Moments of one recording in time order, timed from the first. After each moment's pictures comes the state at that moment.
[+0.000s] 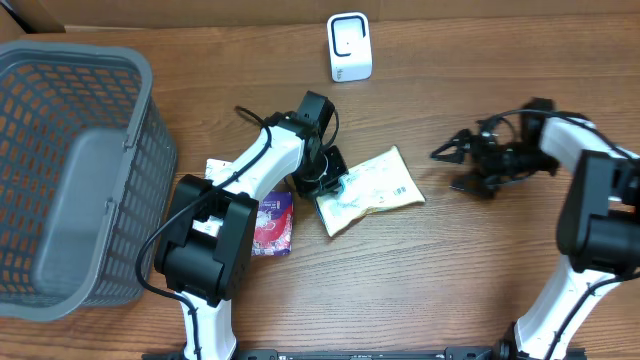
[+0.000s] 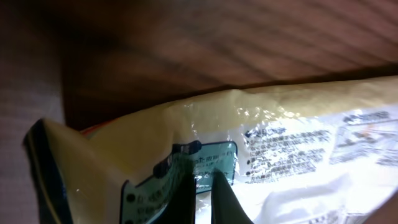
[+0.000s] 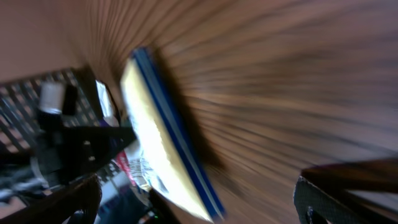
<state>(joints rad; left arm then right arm) -0.41 2.03 1.39 -0.80 0.36 -0.86 -0.20 2.11 1.32 -0.94 -0.92 0.07</state>
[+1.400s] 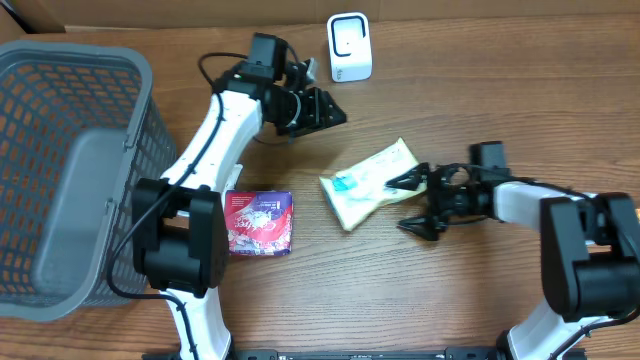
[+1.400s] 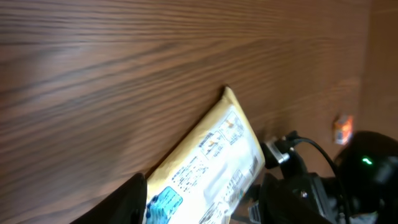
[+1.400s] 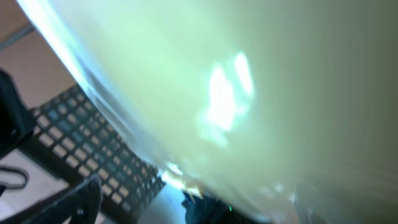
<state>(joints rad) -0.23 2.03 1.66 -0.77 0.62 -0.34 0.09 1.86 0.77 -0.18 -1.04 0.97</state>
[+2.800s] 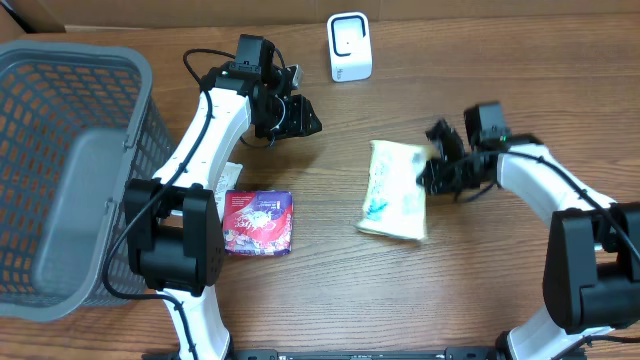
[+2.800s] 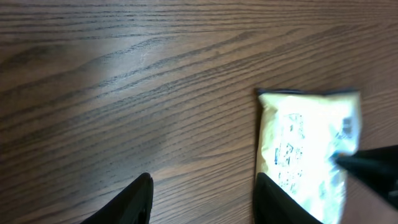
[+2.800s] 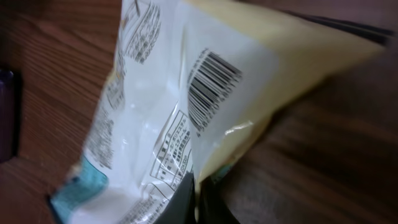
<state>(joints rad) -0.19 2.03 1.67 -0.88 0.44 -0.21 0.12 1.81 1.10 -0.61 -0.50 -0.10</state>
